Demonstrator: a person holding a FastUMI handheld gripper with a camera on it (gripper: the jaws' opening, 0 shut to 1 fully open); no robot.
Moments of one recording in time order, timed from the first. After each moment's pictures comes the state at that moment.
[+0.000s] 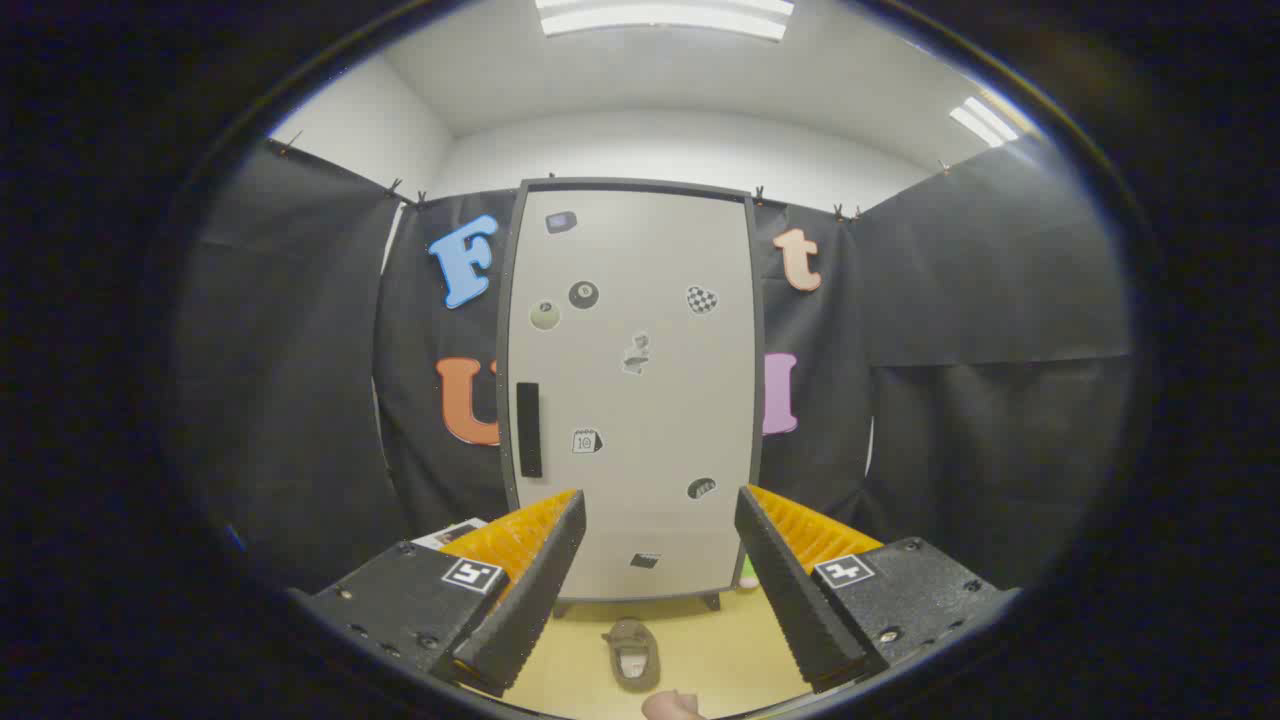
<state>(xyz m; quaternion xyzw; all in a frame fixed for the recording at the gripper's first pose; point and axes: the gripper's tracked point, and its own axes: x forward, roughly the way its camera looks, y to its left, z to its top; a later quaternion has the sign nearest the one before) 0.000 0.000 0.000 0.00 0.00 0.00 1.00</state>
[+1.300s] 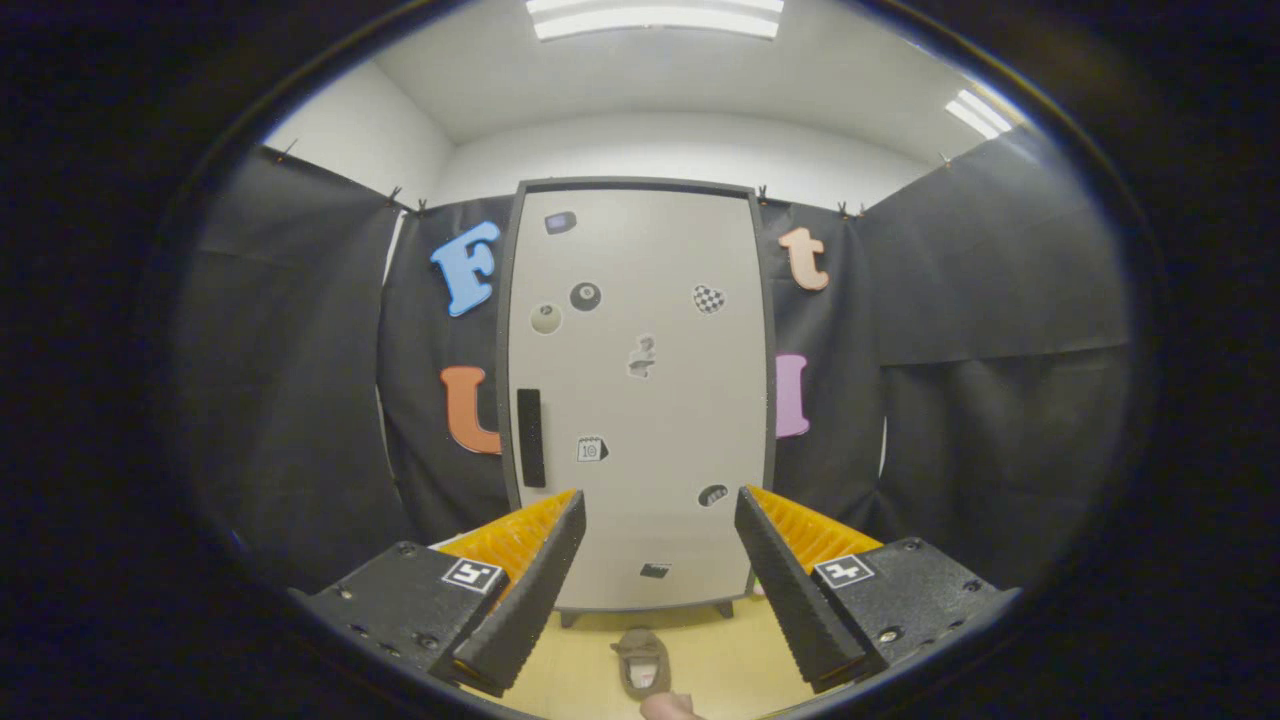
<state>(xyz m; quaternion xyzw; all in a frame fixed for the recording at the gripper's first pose) 0.033 0.010 0.003 0.01 -0.01 0.02 1.00</state>
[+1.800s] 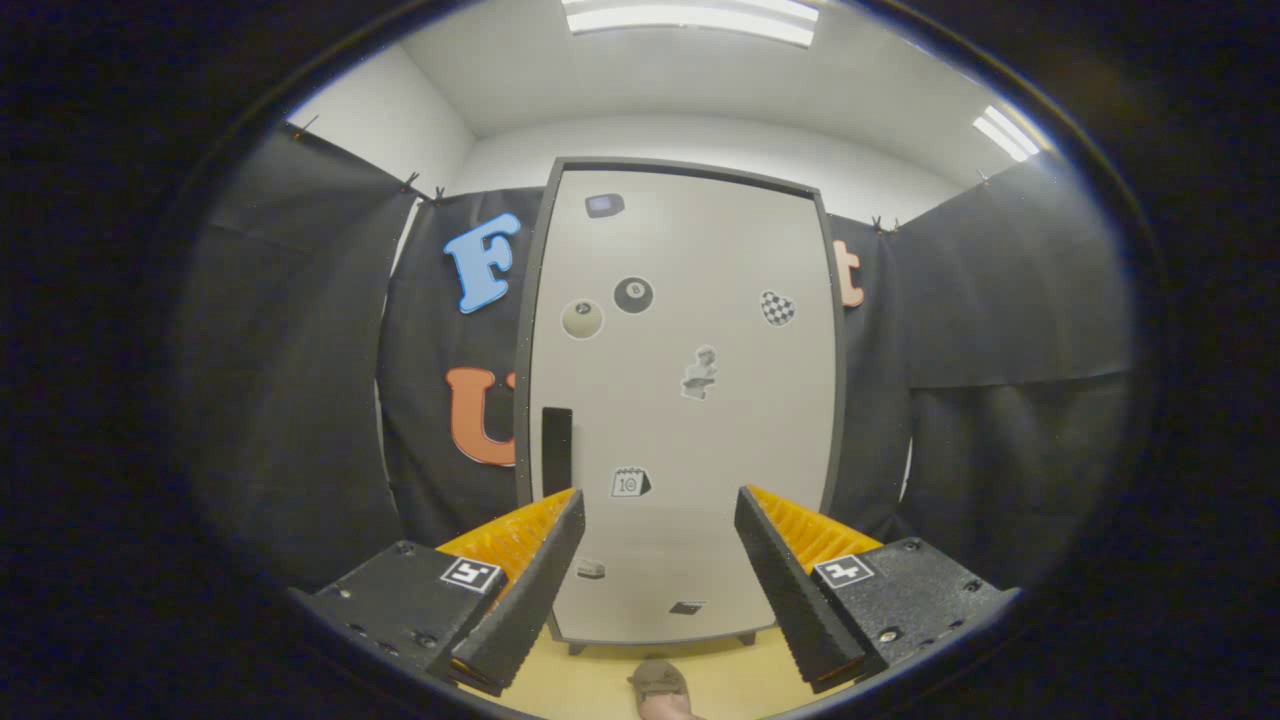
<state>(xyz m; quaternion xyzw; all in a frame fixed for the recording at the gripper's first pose) 0.114 0.083 0.020 0.00 -0.03 0.04 1.00</state>
